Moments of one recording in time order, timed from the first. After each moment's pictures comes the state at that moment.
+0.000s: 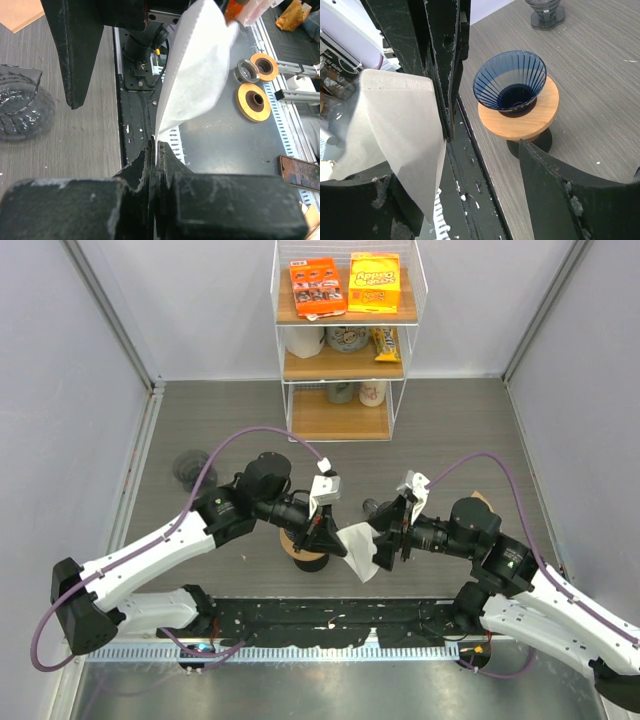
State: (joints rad) left arm -0.91 1.14 1.01 -0.32 0.87 -0.02; right arm 0.87 0.58 0.66 -0.23 -0.38 0.29
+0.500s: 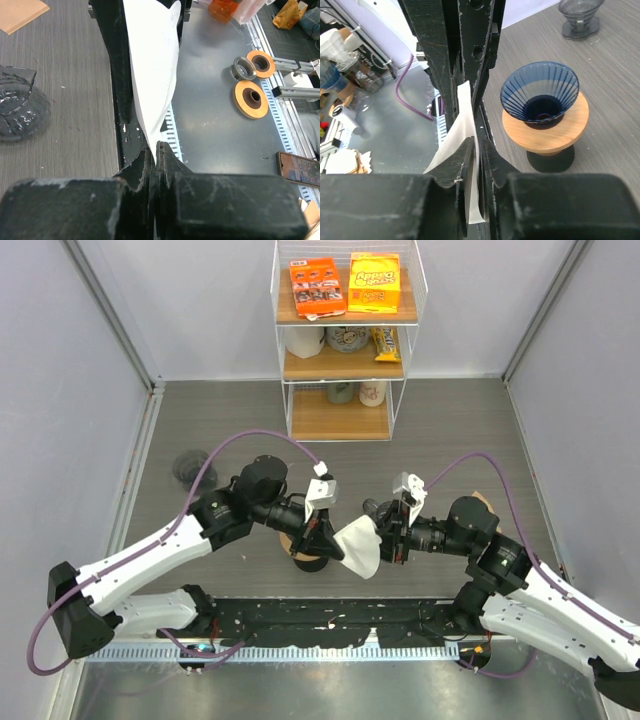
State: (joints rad) left arm -0.91 1.12 0.99 -0.32 0.90 -0.02; right arm 0.87 0.60 0.64 -0.13 -0.49 0.31
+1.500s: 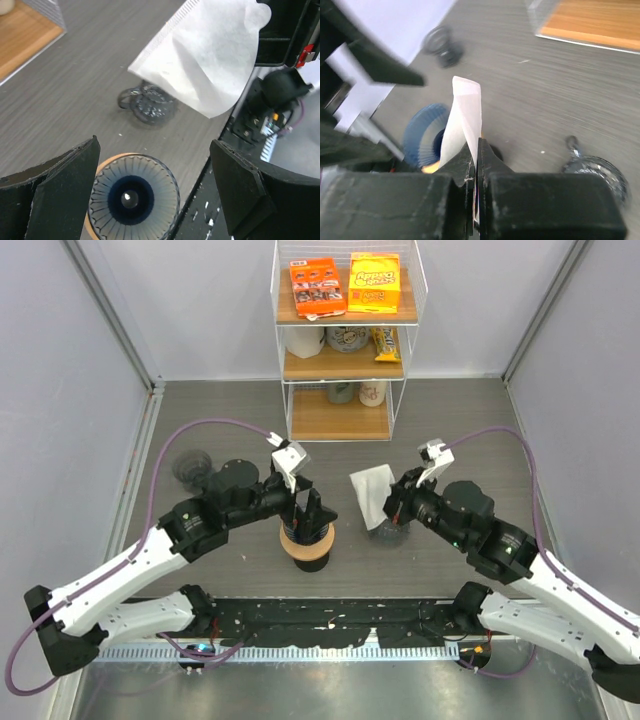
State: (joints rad) left arm -0.91 0.95 0.98 -0.31 0.21 -0.17; right arm 0.87 0.68 0.78 -0.28 0.04 0.45
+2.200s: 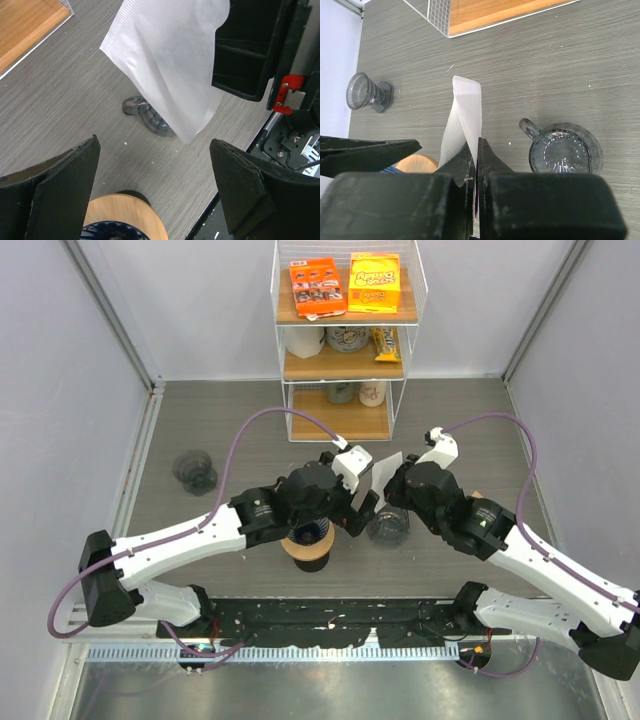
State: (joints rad) left arm -1.10 1.32 1.16 -0.29 -0.15 -0.19; right arm 0.87 0.92 0.97 -0.56 0.51 0.85
